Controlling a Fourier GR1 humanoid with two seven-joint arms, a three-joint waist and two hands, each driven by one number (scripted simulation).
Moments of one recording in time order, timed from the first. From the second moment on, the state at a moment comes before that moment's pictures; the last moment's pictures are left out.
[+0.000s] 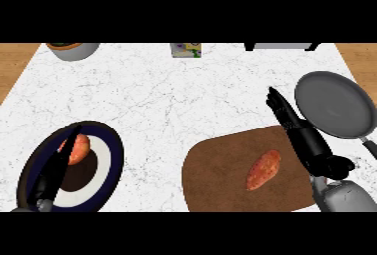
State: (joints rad) left arm -0.02 0.56 -0.35 -1.29 0.11 0.32 0.01; right arm -0.18 -0.41 0.33 -1.55 -0.21 -0.07 -0.15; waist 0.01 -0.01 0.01
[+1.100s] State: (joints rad) left arm -0.14 0.42 -0.15 -1.55 0.38 0.30 0.12; right arm 0.51 -0.64 0.03 -2.06 0.07 -0.42 -0.06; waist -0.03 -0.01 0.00
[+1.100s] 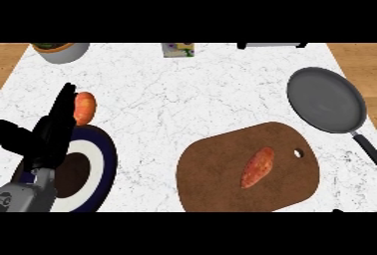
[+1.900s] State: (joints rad) left arm -0.20 0.40 -0.14 -1.55 0.36 0.27 0.16; right arm 0.23 -0.92 0.17 -2.14 0.24 -0.04 0.57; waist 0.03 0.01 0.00
